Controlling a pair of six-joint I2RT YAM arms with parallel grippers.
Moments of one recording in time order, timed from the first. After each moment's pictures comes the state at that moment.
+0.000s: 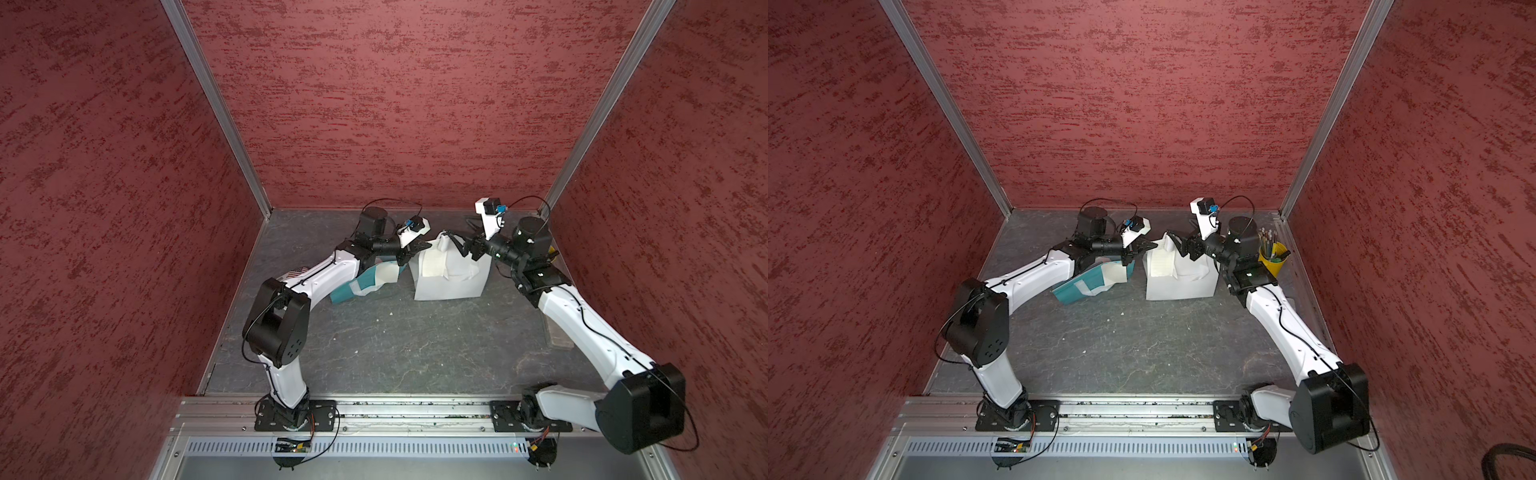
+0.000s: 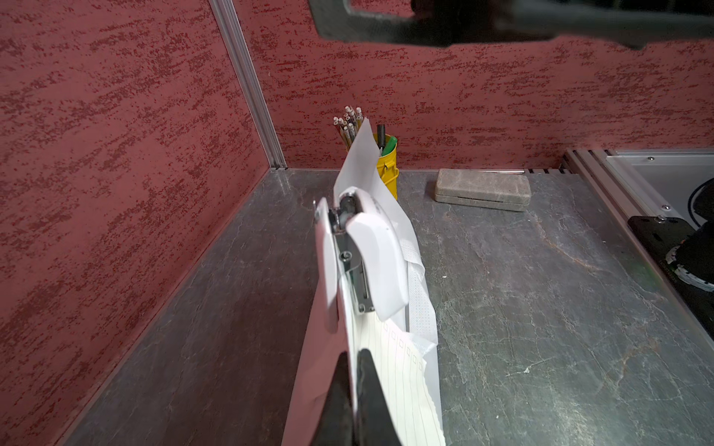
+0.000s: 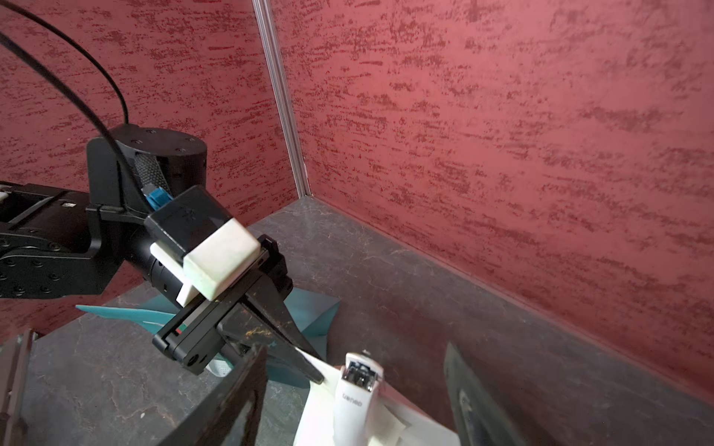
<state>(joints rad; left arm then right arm) -0.50 1.79 1.34 0.07 0.78 0.42 0.28 1.26 1.02 0.12 -0.52 0.07</state>
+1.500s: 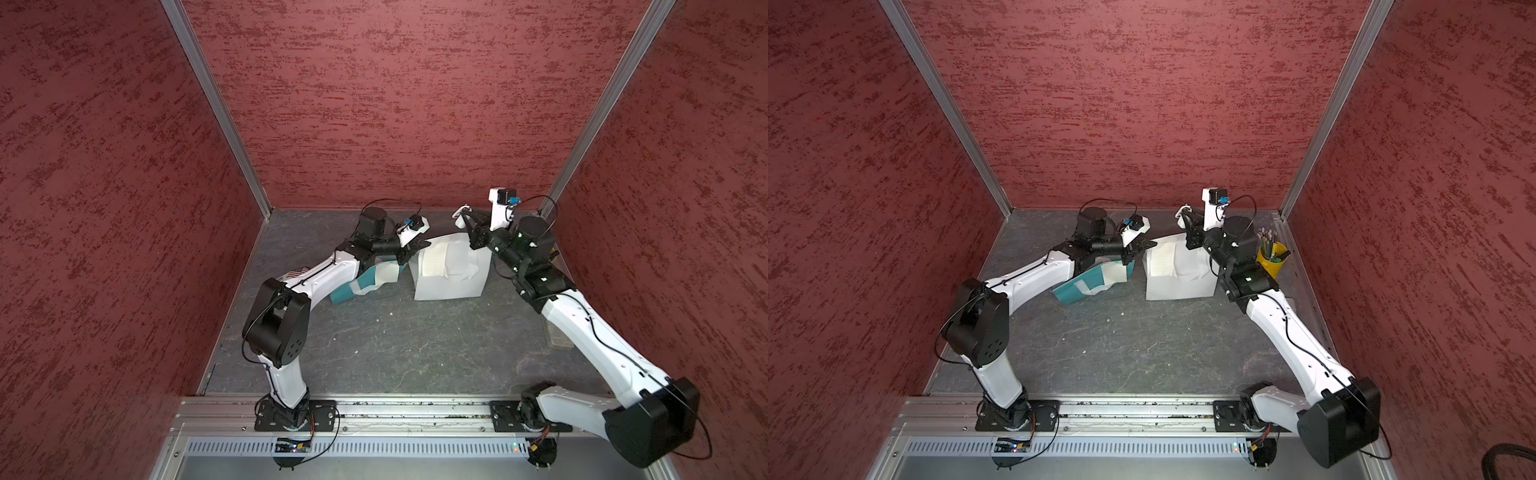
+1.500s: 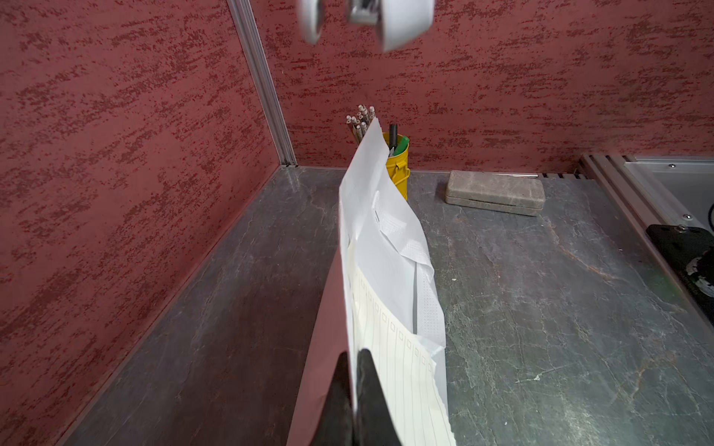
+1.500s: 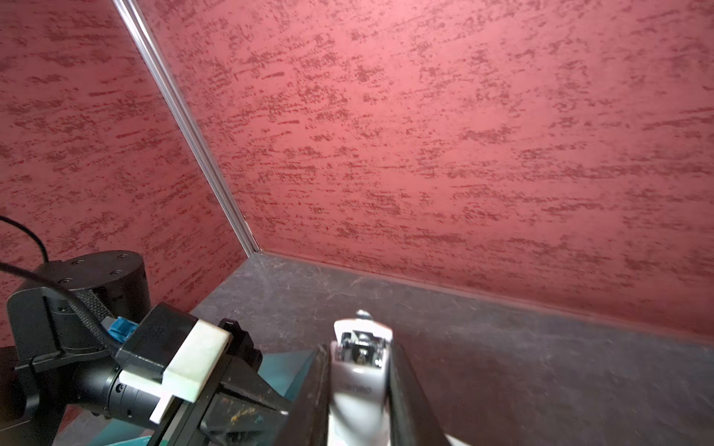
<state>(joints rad) -0.50 1.78 1.33 0.10 0.73 0.39 0.34 1.19 1.12 0.01 -0.13 0.23</state>
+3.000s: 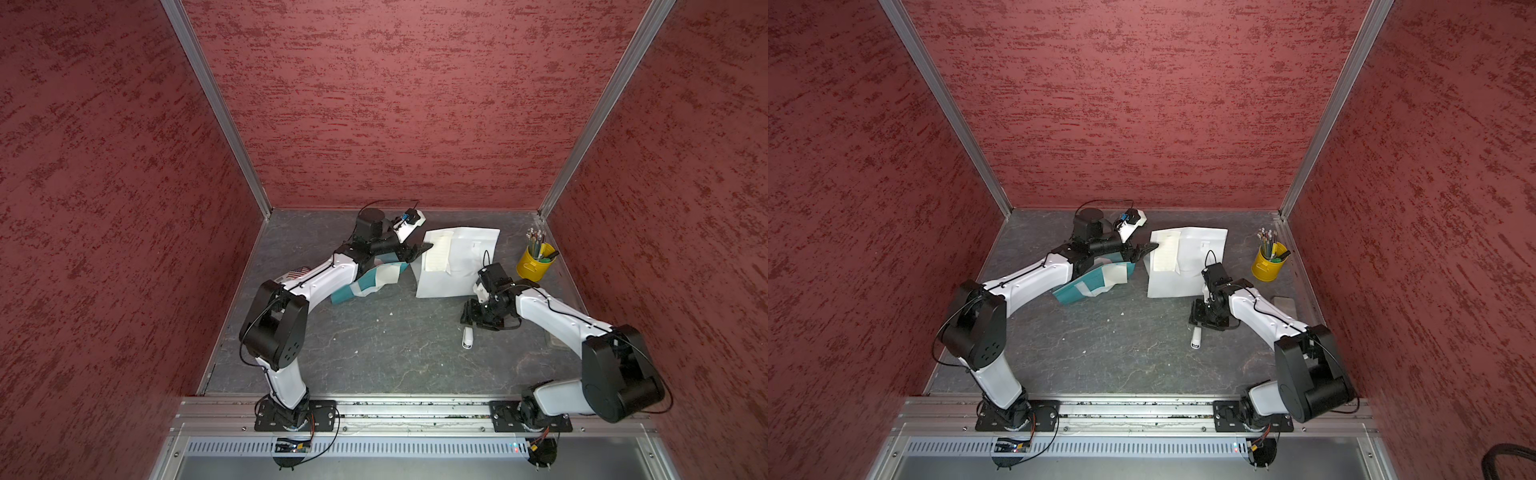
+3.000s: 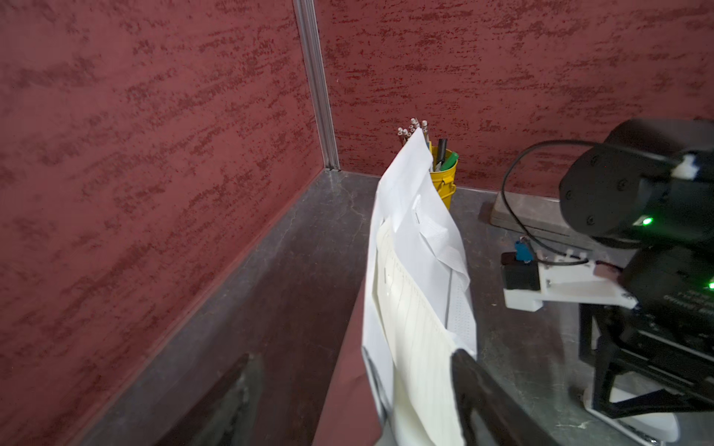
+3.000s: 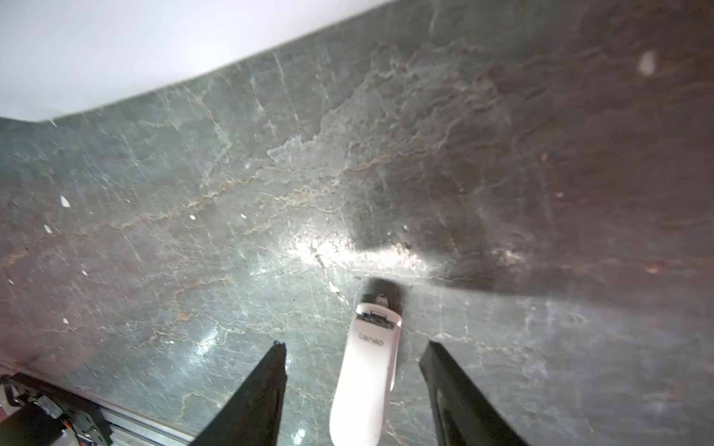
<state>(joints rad) -0.50 1.75 1.29 0.21 0.59 0.27 0.32 1.39 0.83 -0.74 -0.25 0.48</state>
